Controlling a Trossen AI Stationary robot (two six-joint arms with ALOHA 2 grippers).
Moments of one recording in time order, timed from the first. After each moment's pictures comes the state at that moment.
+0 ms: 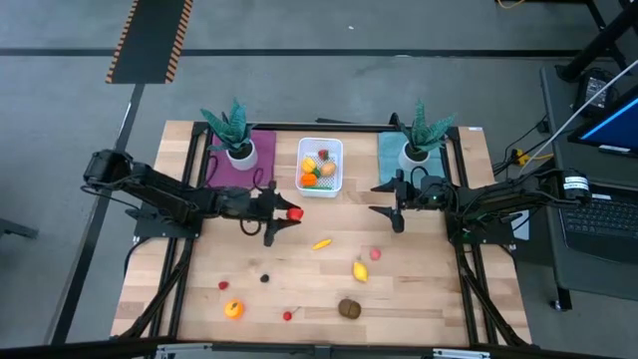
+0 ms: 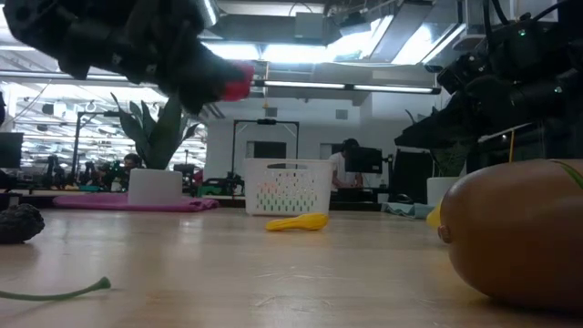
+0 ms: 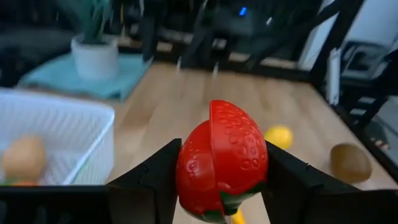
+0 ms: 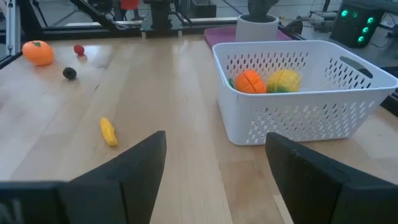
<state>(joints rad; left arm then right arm) -0.09 1.26 0.38 0.68 -0.11 -0.16 -0.17 1.10 0.11 0.74 -0.05 -0.01</state>
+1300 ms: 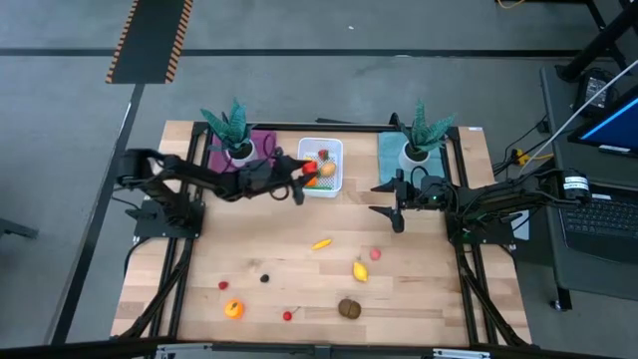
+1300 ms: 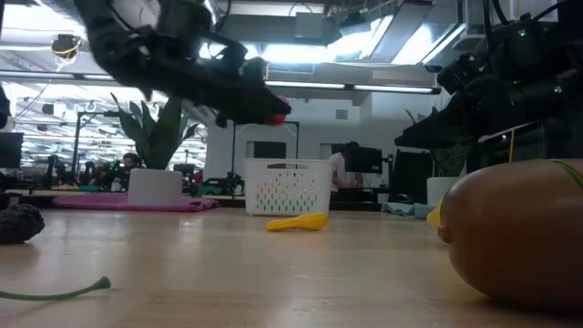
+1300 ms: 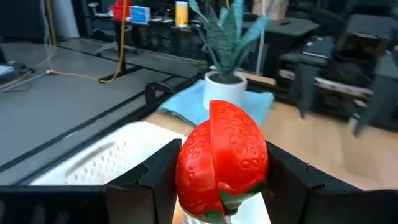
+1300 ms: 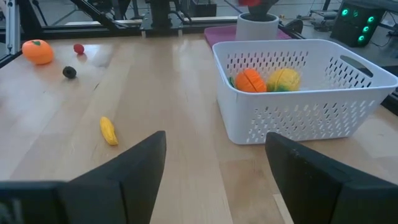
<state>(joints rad) 0.21 1.55 0.57 0.84 -0.27 -0.12 -0.17 1.10 0.11 0.74 -0.05 -0.01</state>
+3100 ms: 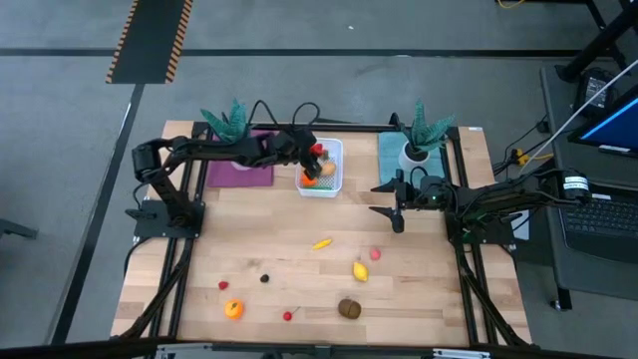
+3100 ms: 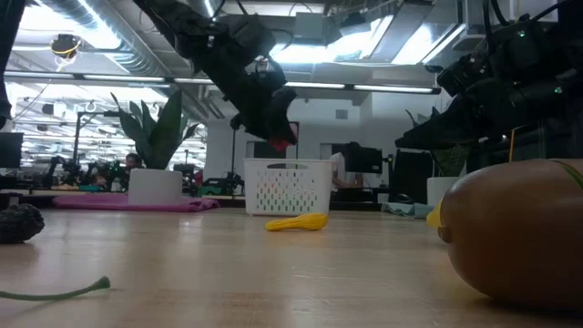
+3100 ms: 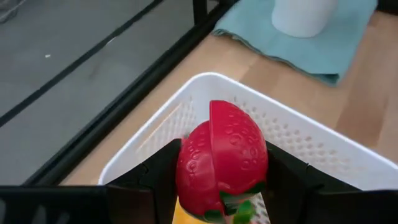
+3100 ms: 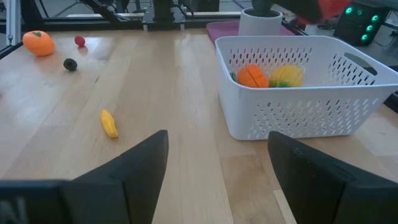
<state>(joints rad) 0.40 1.68 1.07 -0.04 -0.21 -0.12 -0.17 1.10 0.11 0.73 -0.05 -0.03</state>
